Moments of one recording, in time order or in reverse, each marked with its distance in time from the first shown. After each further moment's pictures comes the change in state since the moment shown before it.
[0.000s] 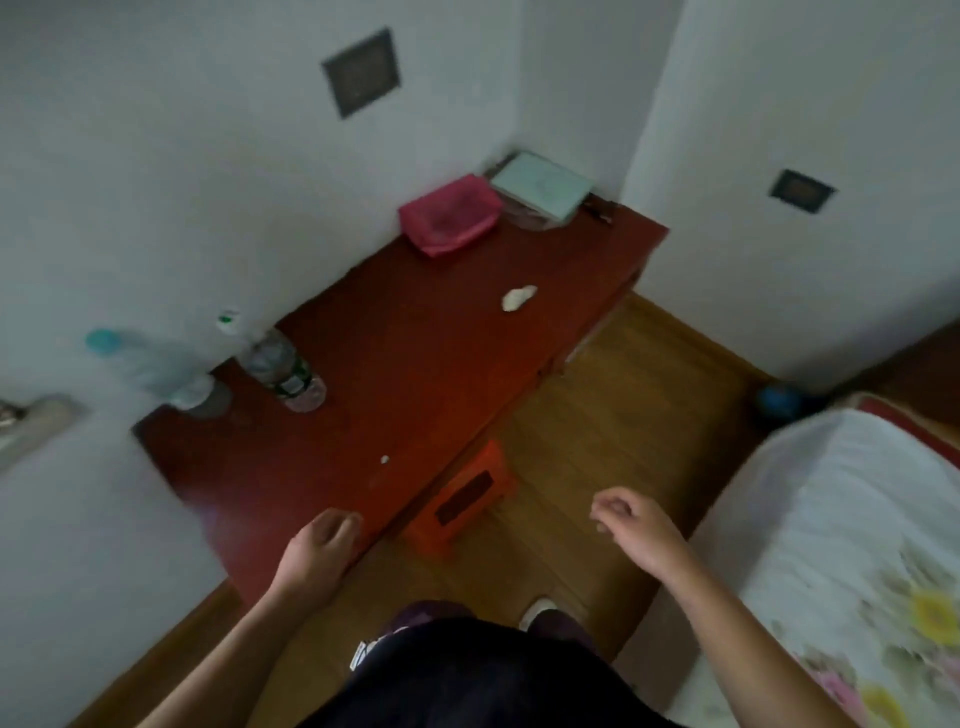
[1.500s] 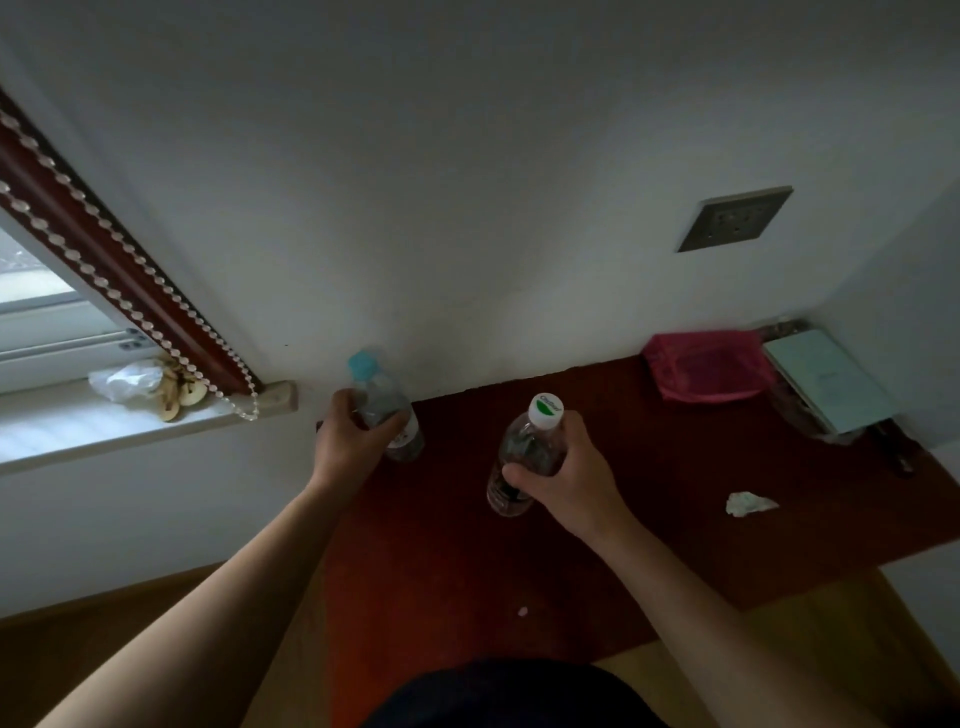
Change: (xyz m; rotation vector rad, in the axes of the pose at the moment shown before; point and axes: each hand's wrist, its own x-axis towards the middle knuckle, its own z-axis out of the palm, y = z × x) left_hand 0.168 0.000 -0.198 -0.510 0.673 -0.039; right_hand 0.100 -0.363 0.171 -0.156 -0.271 -0.756
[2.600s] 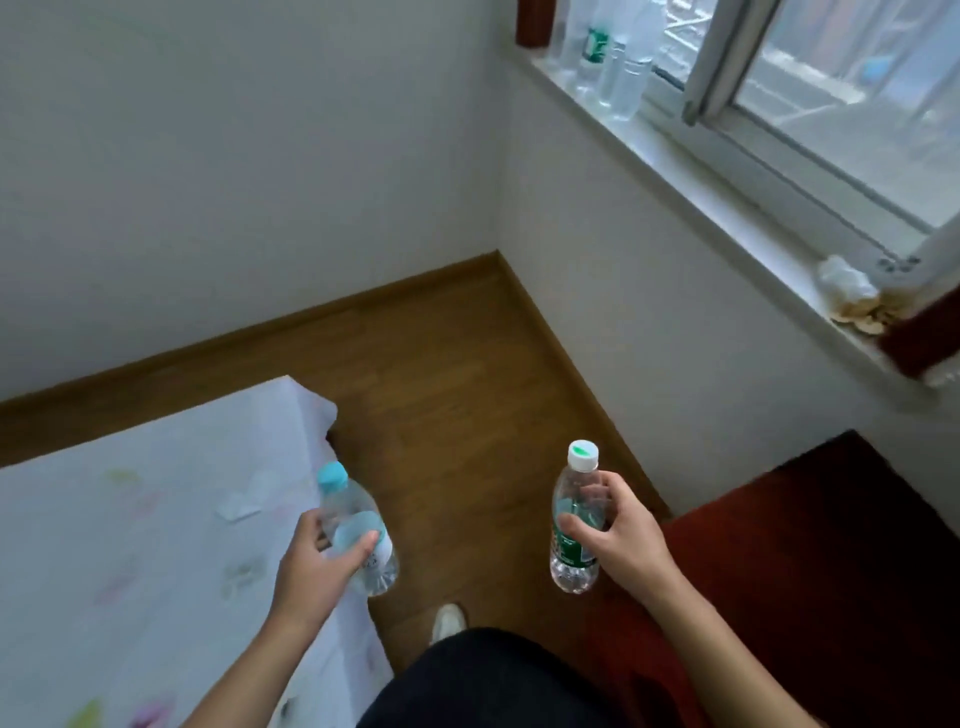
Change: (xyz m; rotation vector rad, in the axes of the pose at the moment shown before) left_hand -0.618 -0.208 -0.102 -0.337 1.114 -0.903; right_hand -0.230 -0.014 0.242 -0.480 -1.194 -0.458
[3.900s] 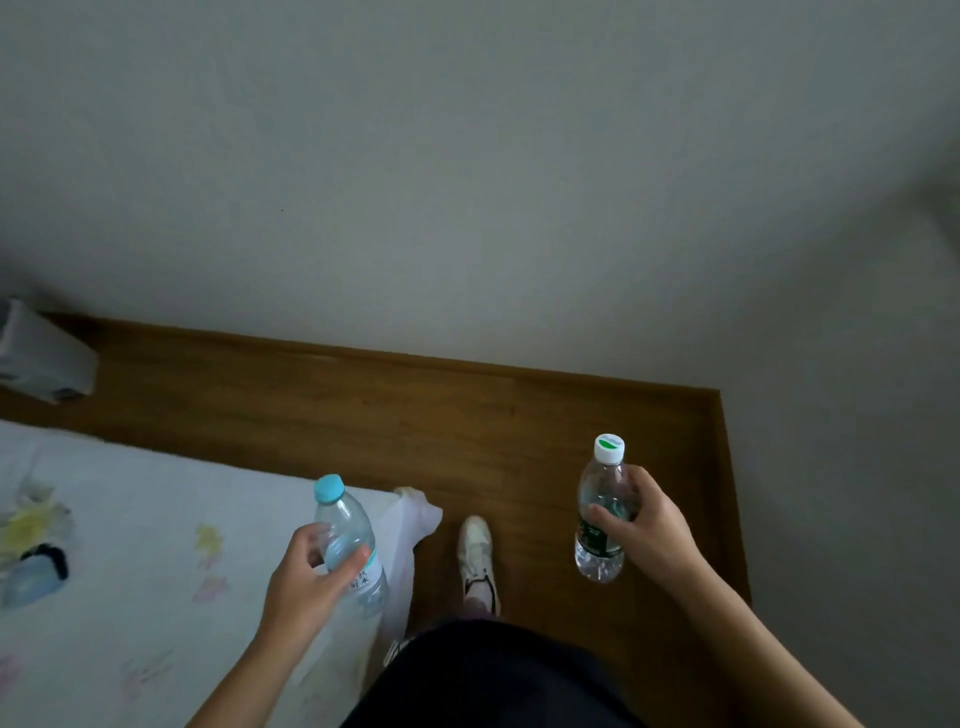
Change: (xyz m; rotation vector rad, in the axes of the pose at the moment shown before) left_hand 0.416 0.093 -0.135 -0.195 0.389 -0.431; right_hand 0.550 -0.335 0.170 -0.278 -0.415 -0.225
